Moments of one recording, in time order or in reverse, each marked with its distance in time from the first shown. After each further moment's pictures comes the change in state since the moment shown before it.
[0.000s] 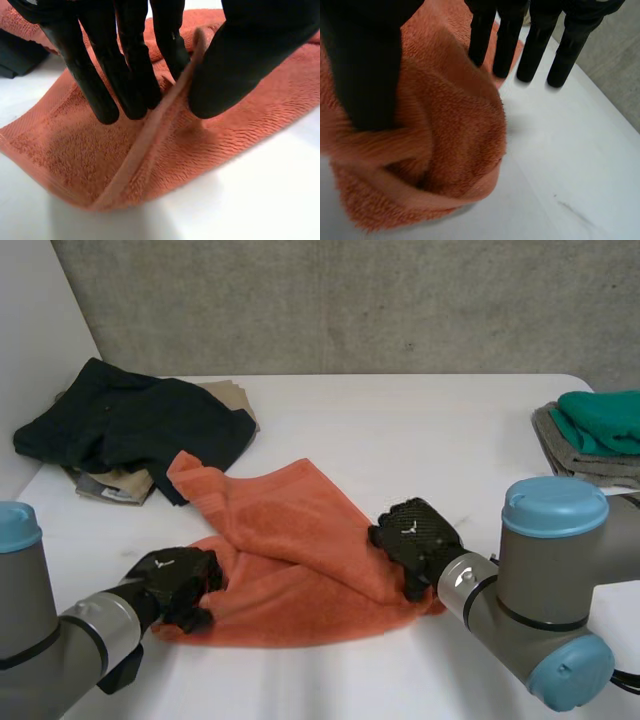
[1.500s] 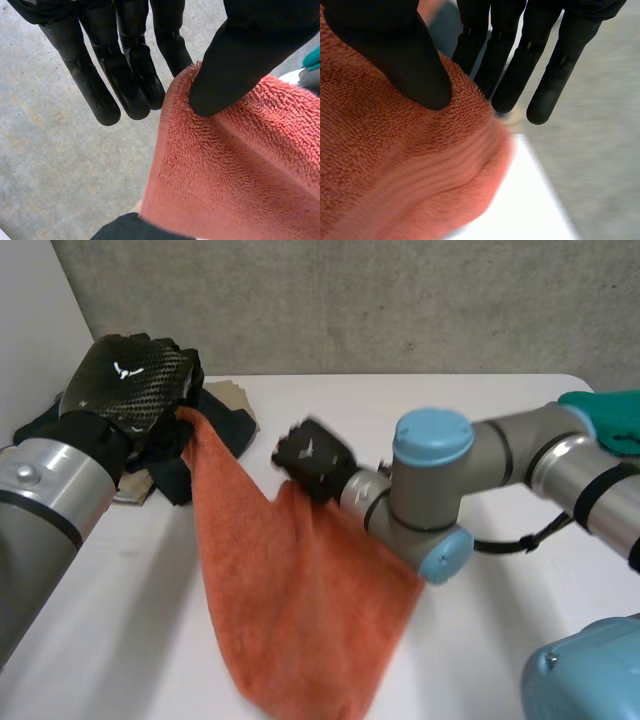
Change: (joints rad) left arm -0.148 0.251 0.324 0.095 -0.153 0.214; right arm 0.144 0.469 -0.919 0.100 -0.137 -0.062; left_hand 0.023 0.099 0.101 0.102 0.064; right_hand 0.507 0.563 0.581 0.592 0.576
